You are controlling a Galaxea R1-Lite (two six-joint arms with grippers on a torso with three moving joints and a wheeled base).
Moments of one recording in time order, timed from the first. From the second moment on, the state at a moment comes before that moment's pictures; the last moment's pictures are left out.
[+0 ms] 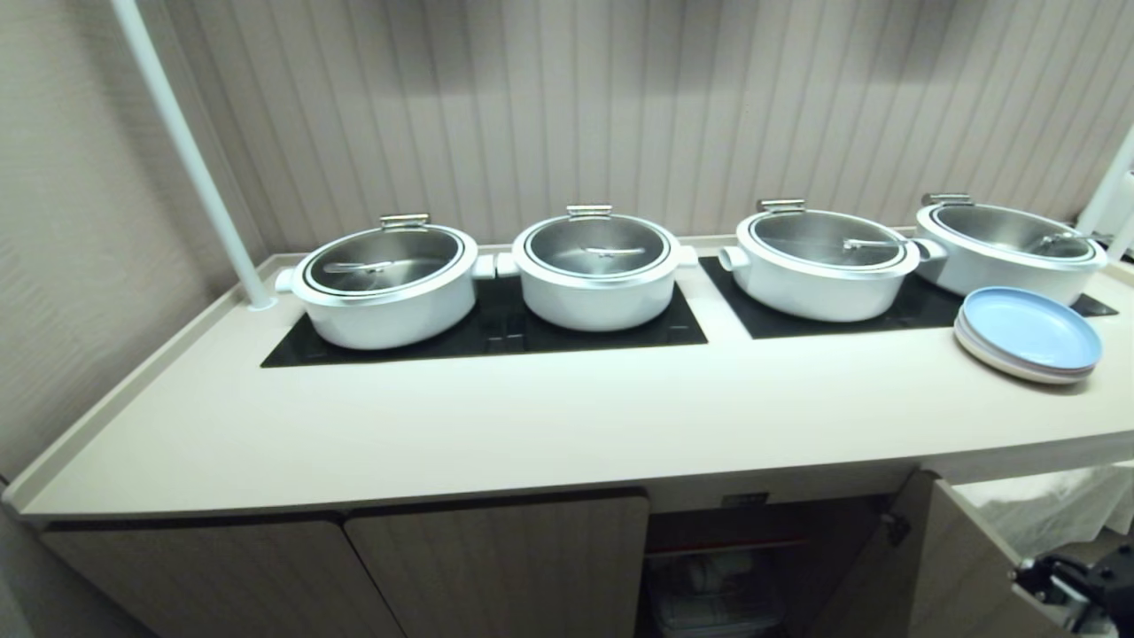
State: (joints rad) left arm 0.00 0.00 0.00 0.00 0.00 0.00; right arm 0.47 1.17 -0.35 0.28 0.07 0.50
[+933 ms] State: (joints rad) left arm 0.00 0.00 0.00 0.00 0.00 0.00; right arm 0.47 1.18 -0.35 0.28 0.07 0.50
